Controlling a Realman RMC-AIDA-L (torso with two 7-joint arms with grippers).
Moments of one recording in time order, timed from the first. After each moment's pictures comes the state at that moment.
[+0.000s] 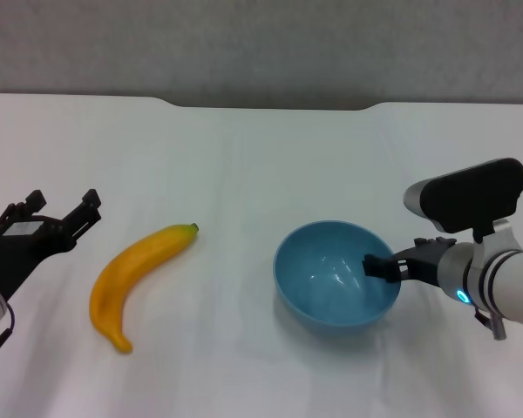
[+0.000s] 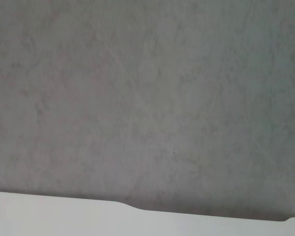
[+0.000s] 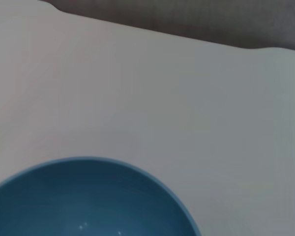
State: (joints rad) left arm -0.03 -2.04 -1.40 -0.98 0.28 -0.51 2.38; right arm 0.45 2.01 1.11 1.08 0.17 -0.47 -2.75
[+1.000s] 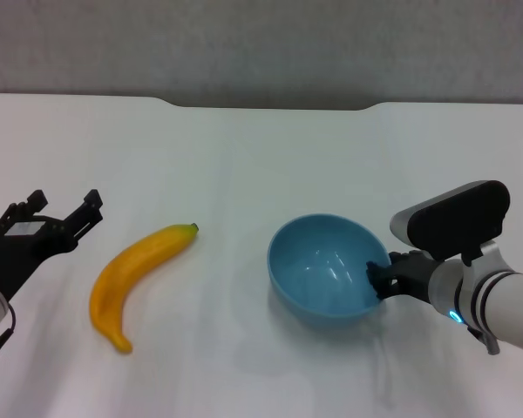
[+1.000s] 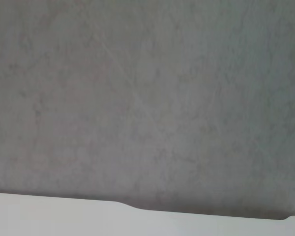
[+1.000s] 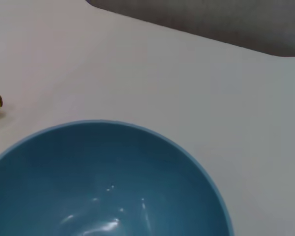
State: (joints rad) left arm -0.03 -2.04 -1.40 -0.98 0.28 -0.51 2.39; right arm 0.44 2.01 1.04 1.03 0.13 -0.36 -2.75
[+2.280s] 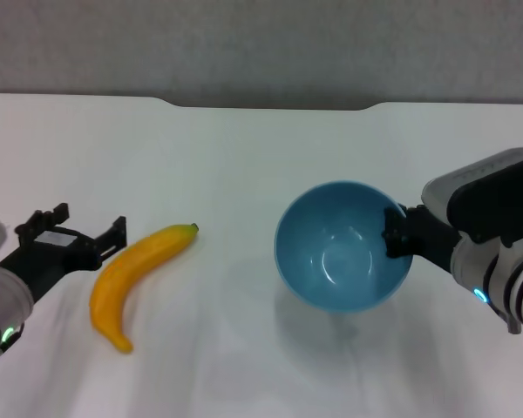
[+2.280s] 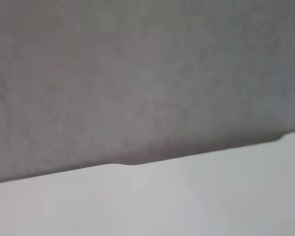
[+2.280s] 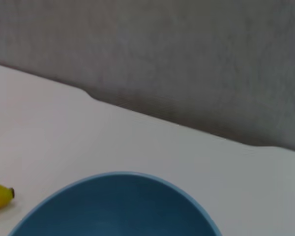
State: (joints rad) left arm -0.02 -2.02 -1.33 -1.17 0.75 -0.20 2.13; right arm 0.22 2.01 1.10 1.38 -0.05 -0.36 -2.76
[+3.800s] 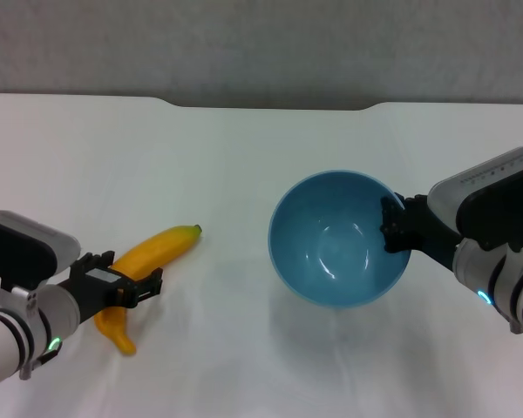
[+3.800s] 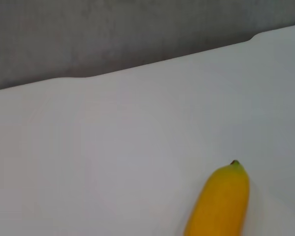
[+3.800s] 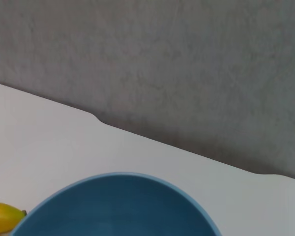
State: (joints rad) left arm -0.34 -2.03 -1.33 -0.68 0.87 -0.25 1.99; right arm 0.17 2.01 1.09 1.43 -0.11 -0.30 -2.76
